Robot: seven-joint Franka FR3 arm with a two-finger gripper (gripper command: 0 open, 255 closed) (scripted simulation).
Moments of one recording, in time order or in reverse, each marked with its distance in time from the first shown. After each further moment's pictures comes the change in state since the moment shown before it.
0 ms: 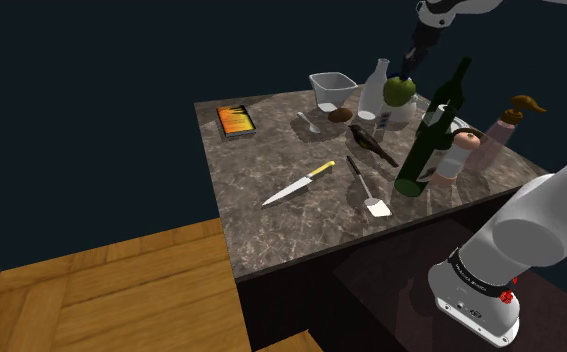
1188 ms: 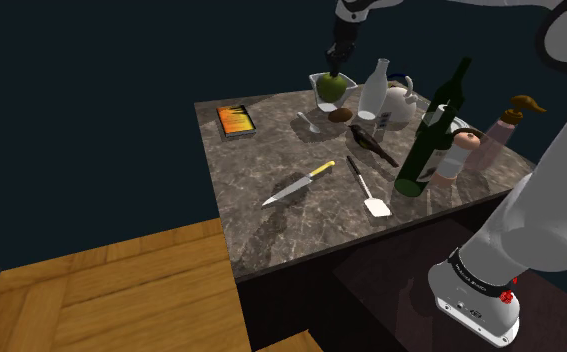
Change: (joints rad) arm 0.166 0.318 0.178 0.351 0.060 -0.057 0.329
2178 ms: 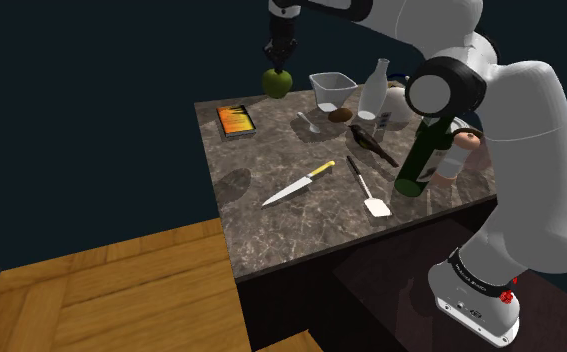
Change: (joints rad) arm 0.069 0.558 0.076 0.843 0.050 -0.297 0.186
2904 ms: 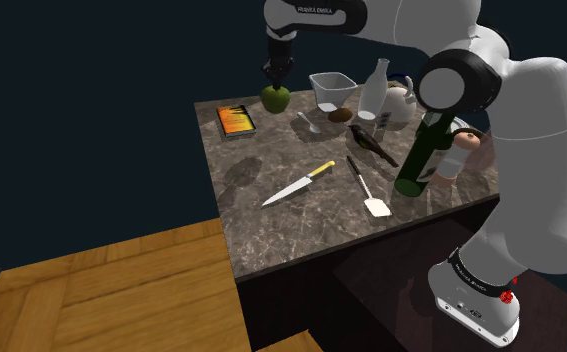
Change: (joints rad) arm 0.025 -0.061 -0.002 -0.251 -0.009 0.189 0.011
